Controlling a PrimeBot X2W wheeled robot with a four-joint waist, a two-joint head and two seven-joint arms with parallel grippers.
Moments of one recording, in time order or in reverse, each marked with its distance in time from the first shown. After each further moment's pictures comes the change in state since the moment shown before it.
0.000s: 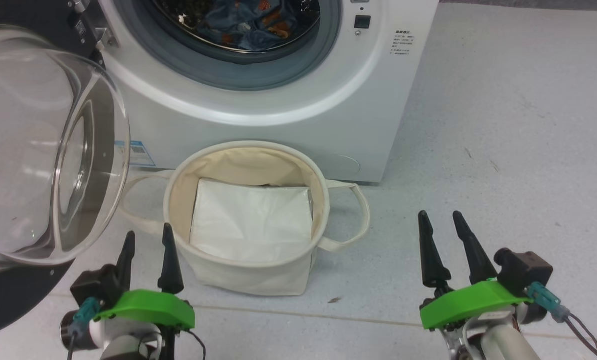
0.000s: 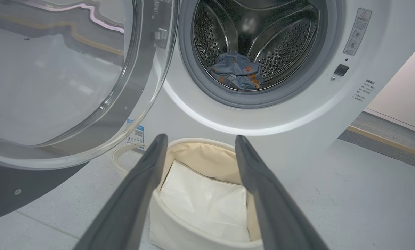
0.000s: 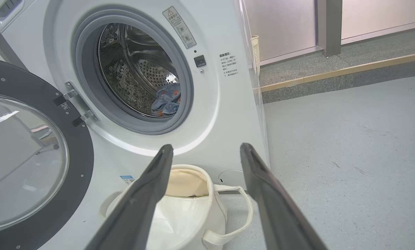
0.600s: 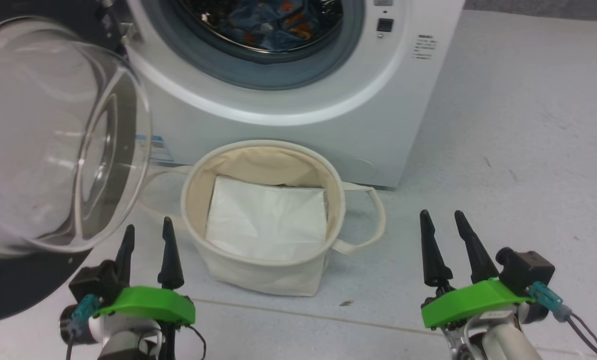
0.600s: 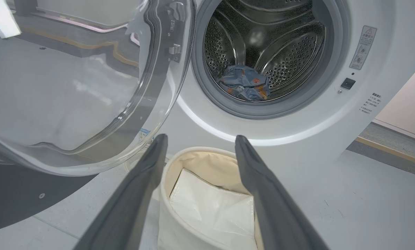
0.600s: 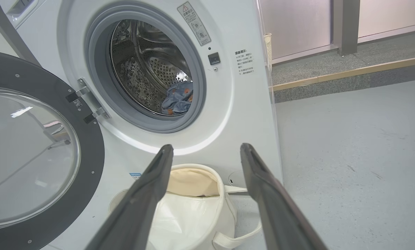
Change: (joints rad) left arm 0.000 0.000 -0.002 -0.024 0.009 0.001 0.000; right arm 0.000 0.000 -0.004 0.002 0.003 0.000 0.000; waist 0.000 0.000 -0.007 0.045
